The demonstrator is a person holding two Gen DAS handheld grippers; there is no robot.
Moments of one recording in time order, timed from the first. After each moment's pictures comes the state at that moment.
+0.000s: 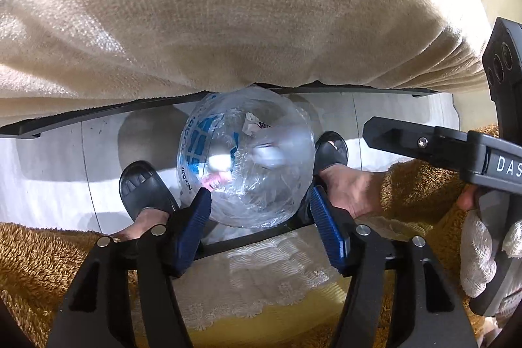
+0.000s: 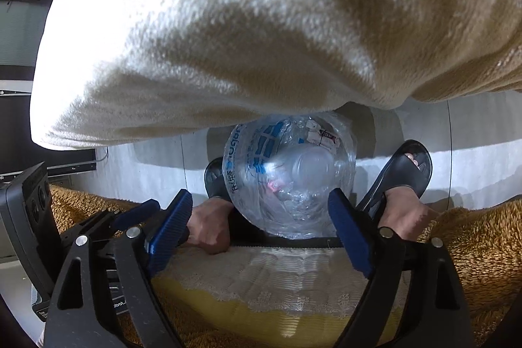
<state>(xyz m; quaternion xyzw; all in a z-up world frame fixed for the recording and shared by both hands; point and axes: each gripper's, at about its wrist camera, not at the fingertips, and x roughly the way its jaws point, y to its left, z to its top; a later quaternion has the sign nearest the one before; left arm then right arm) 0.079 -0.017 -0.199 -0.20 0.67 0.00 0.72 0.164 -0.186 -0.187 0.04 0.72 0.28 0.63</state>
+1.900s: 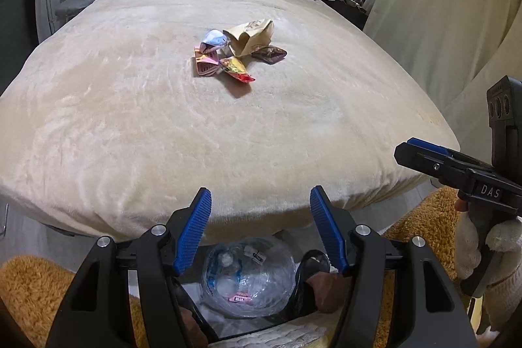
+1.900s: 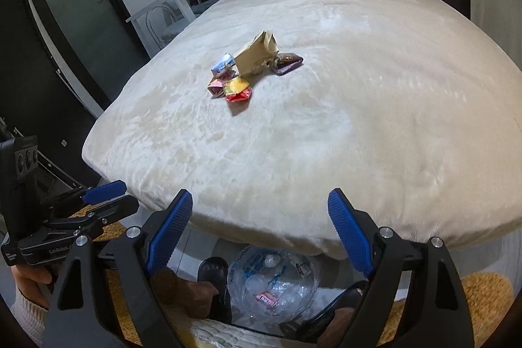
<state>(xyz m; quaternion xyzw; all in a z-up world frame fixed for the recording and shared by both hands) 0.060 0.029 0.002 -0.16 0.42 0.03 0.89 0.167 -0.199 0.033 -0.02 0.45 0.37 0.81</state>
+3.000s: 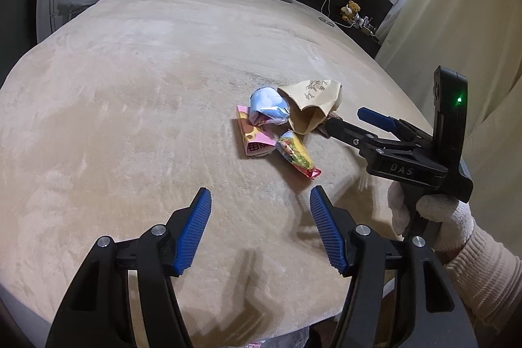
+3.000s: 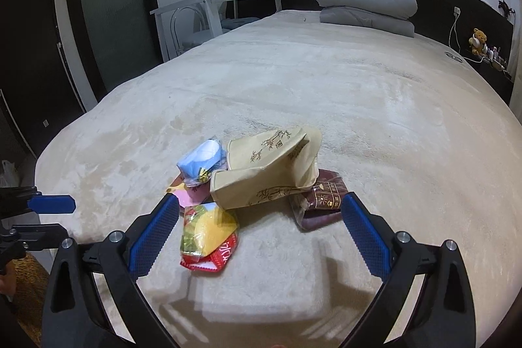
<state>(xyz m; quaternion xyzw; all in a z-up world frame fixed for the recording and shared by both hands) 0.161 0.144 -0.007 -0.20 0.38 0.03 0.90 0.330 -0.025 -0.007 -0.11 0.33 0.44 0.83</state>
